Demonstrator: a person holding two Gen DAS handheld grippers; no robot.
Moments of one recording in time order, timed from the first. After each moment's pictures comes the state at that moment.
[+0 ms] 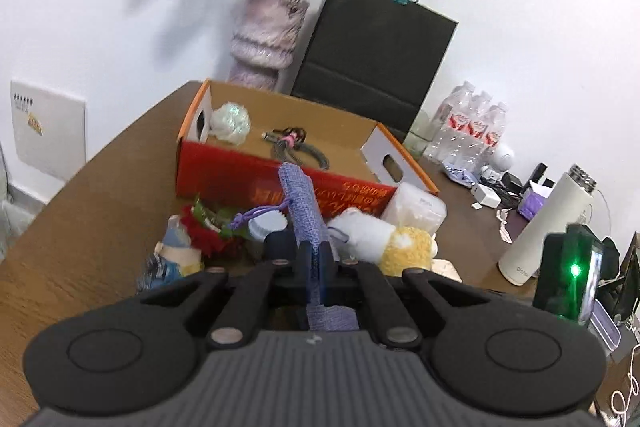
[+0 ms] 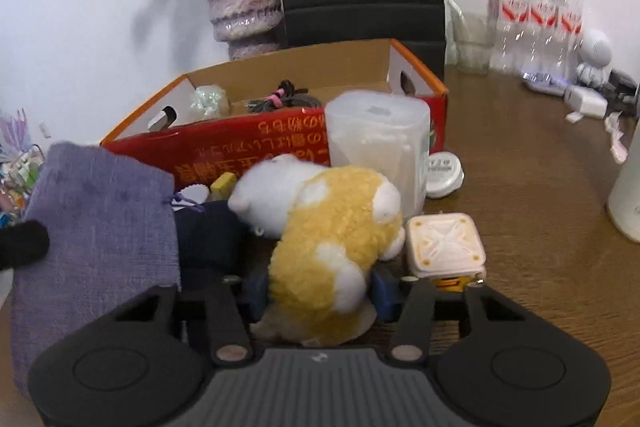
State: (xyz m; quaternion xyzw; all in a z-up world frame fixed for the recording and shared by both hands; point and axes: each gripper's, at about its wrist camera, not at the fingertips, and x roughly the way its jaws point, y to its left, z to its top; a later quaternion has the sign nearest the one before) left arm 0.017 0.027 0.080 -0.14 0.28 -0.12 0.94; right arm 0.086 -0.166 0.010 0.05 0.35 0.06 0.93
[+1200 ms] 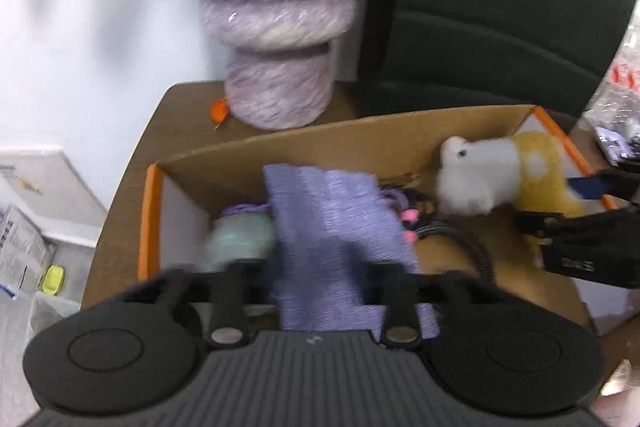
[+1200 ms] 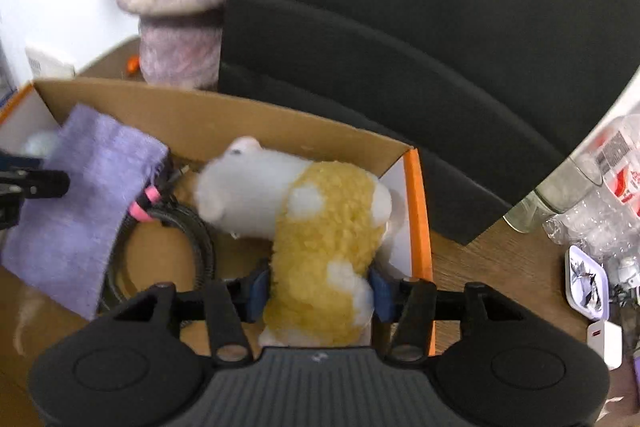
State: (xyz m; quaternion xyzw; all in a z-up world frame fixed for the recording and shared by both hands) left arm 0.373 0.009 0.056 0.02 0.45 -0.08 0.89; right arm 0.400 -0.155 0.035 -0.14 0.47 0.05 0.87
